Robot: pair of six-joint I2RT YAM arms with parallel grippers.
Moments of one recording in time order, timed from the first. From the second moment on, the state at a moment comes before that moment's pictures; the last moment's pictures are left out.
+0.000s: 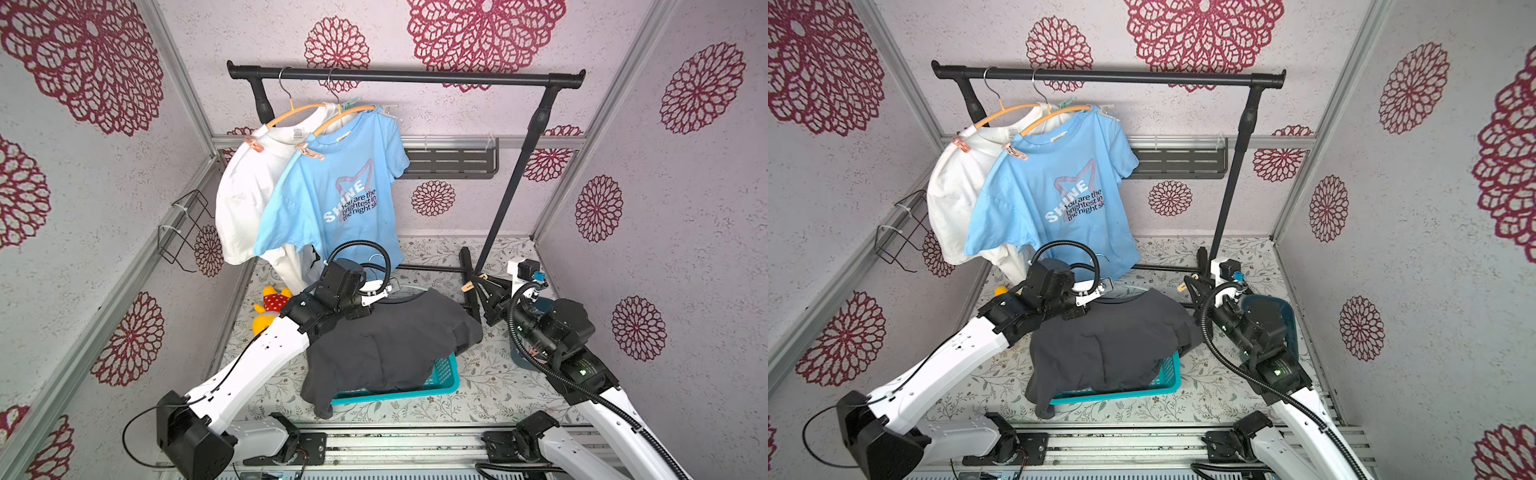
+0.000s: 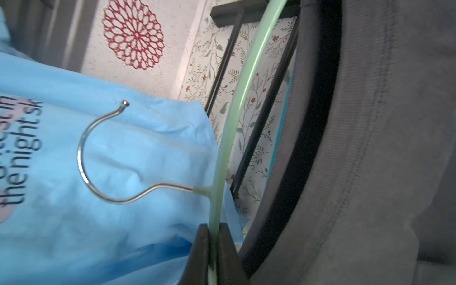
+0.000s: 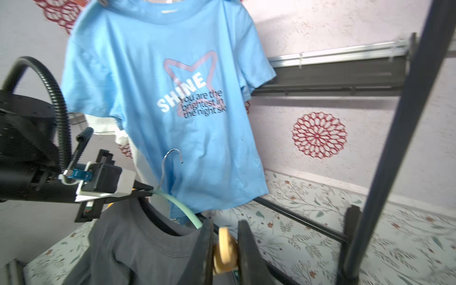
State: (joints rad) left arm -0.63 1.24 1.19 -0.57 -0.15 0.85; right arm 0.47 0.72 0.84 -0.07 -0.22 0.18
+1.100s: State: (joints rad) left arm -0.63 1.01 1.10 -0.44 -0.08 0.93; right arm 0.45 0.81 0.87 -0.05 -0.55 0.16
